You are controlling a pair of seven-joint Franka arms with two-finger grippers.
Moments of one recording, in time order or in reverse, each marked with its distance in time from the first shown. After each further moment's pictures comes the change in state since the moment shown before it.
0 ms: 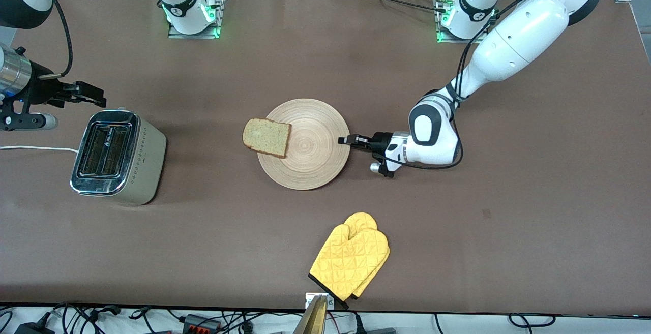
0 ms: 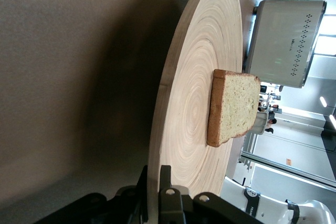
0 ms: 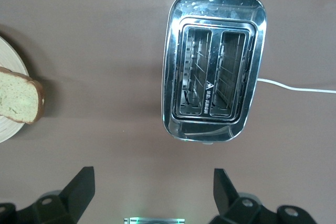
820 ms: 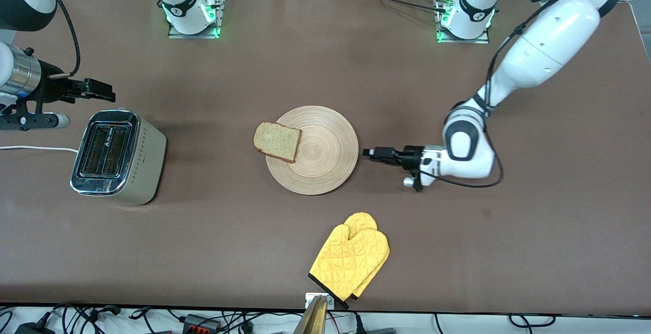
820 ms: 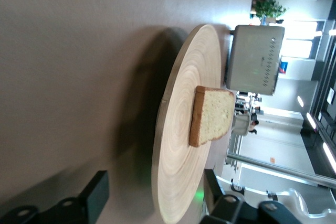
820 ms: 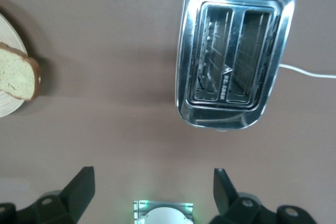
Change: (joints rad) left arm 0.198 -0.018 0.047 0.047 0.095 -0.237 0.076; right arm 0.004 0.026 0.005 0.007 0.042 -0.066 0.000
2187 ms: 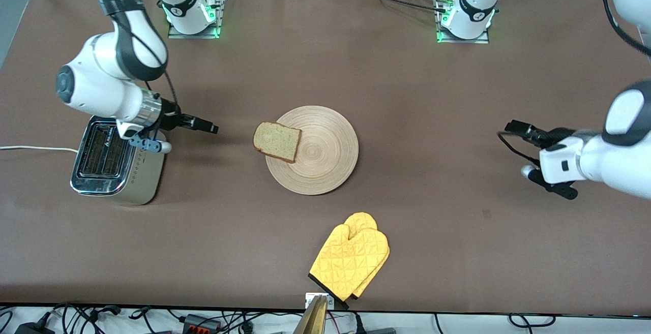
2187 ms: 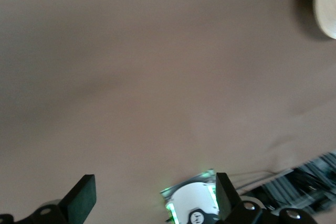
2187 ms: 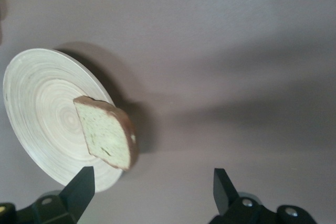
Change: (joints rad) left arm 0.057 -0.269 -0.037 0.659 1.187 -1.010 -0.498; right arm 0.209 0.019 0.009 -0.576 0.555 0.783 0.197
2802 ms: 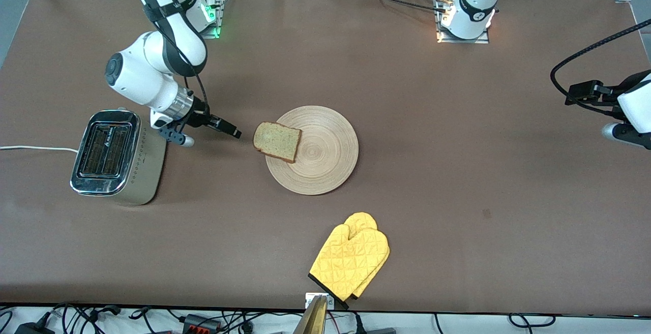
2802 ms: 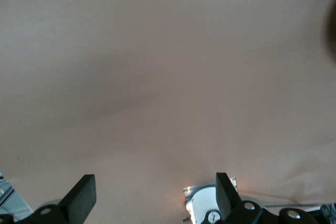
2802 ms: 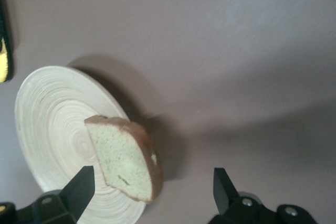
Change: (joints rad) left arm 0.061 -0.243 0.086 -0.052 -0.030 0.049 -0.006; right arm 0.135 0.028 0.001 -0.148 0.325 0.320 -0.092
